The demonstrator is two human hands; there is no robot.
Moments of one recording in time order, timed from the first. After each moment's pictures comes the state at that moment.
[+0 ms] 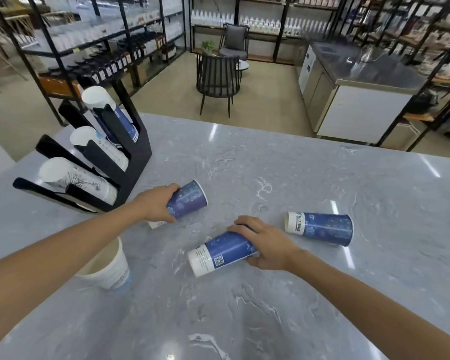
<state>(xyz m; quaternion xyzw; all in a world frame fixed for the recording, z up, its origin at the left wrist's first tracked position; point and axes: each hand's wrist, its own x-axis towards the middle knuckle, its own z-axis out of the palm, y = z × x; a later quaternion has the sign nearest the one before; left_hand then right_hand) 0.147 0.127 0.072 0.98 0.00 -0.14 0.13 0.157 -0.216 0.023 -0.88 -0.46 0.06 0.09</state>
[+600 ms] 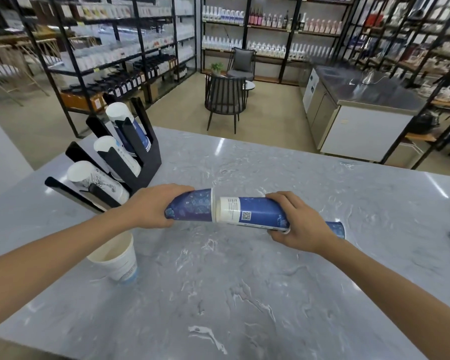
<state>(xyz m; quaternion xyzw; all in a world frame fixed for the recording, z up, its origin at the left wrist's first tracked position) 0.082 0.115 0.130 0.99 -0.11 0.01 0.11 0.159 -0.268 0.104 -0.91 -0.37 -0.08 0.18</state>
